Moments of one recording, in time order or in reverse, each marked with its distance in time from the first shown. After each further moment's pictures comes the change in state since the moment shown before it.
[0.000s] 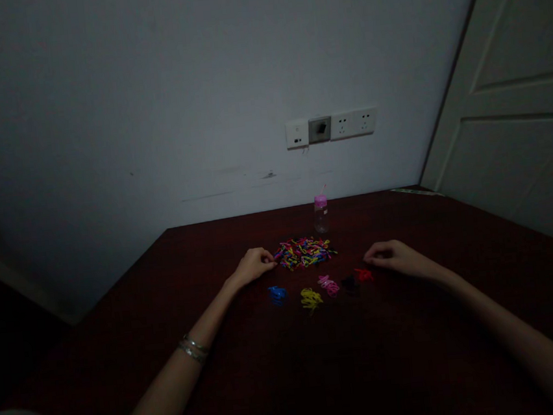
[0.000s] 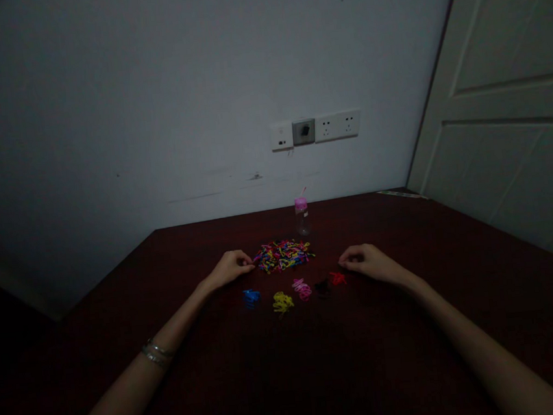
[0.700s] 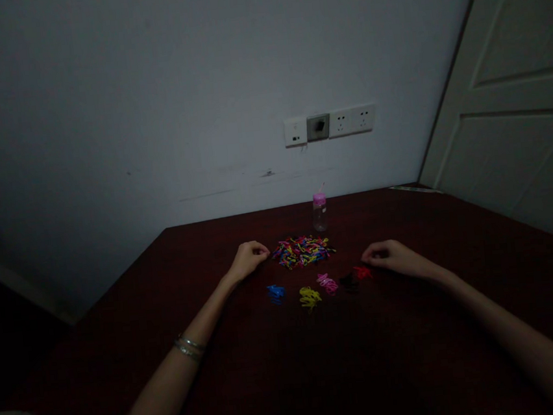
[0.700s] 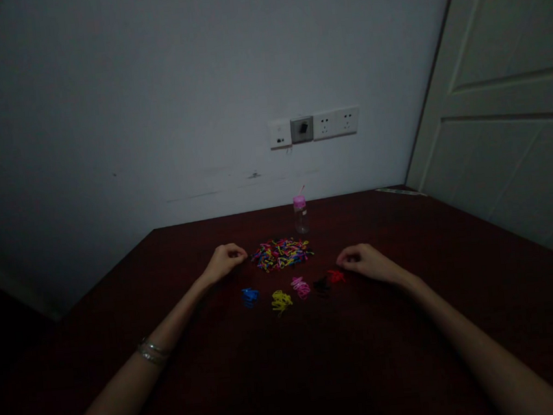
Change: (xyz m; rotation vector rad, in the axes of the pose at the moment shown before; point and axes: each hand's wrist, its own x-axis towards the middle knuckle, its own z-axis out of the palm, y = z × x) left_hand 0.004 0.002 -0.011 -0.137 0.164 -0.010; right_hand 0.001 0.004 0.004 -0.042 -0.025 -0.007
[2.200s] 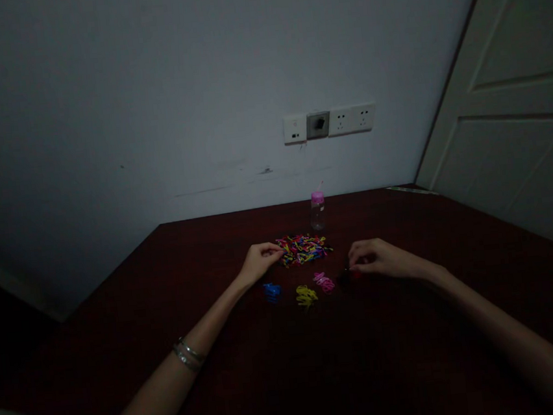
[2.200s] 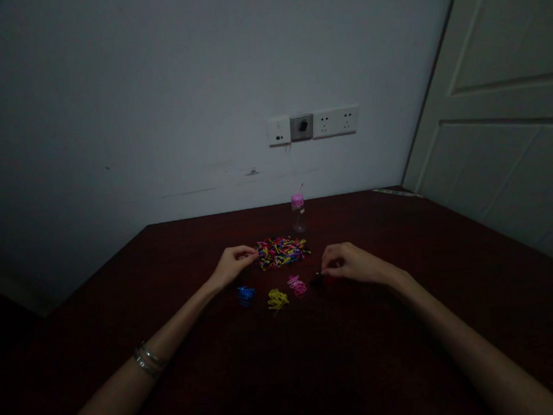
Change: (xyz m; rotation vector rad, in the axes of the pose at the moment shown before) left_hand -0.011 0.045 0.026 -0.425 0.004 -0.128; right_hand -0.001 -0.059 -0.006 -0.138 -0.166 -0.261
